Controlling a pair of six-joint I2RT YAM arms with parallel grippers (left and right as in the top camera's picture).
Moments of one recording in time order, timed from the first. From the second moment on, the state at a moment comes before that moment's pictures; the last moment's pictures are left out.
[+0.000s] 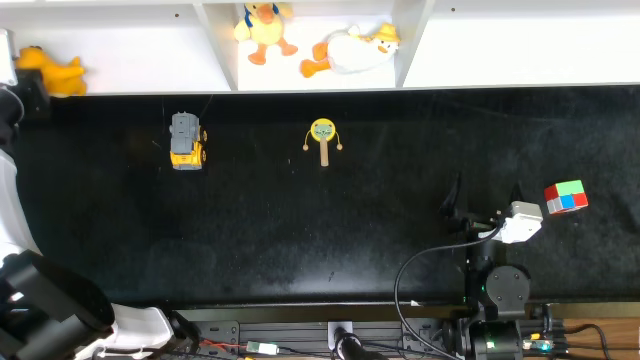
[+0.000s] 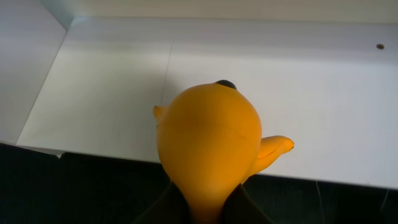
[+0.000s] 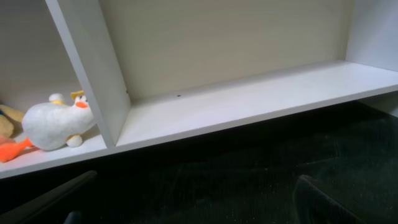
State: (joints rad) left arm 0.58 1.66 1.40 -0.44 0.34 0.34; right arm 0.05 0.01 0.02 0.01 0.19 0.19
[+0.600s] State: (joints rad) left arm 0.54 1.66 1.40 -0.33 0.21 0.16; right arm 0.05 0.01 0.02 0.01 0.19 0.19
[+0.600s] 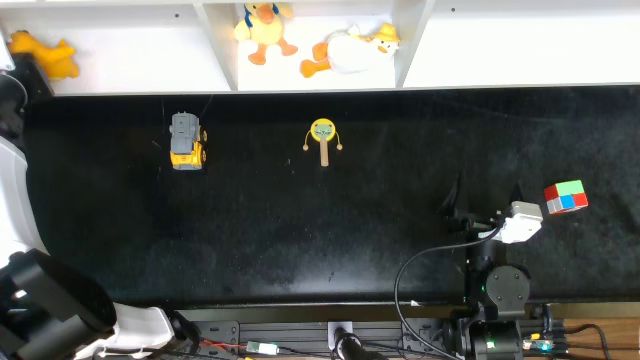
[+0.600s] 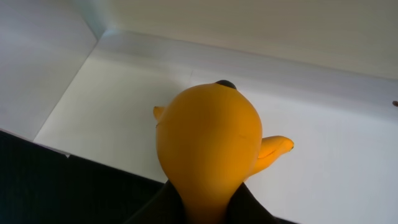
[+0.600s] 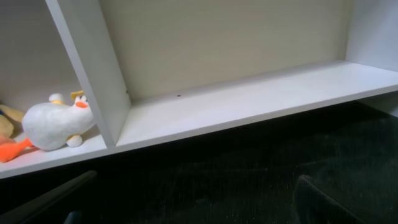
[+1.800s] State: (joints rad) left arm 0.49 1.76 1.42 -0.26 0.20 0.14; right arm 0.05 0.01 0.02 0.01 0.19 0.19
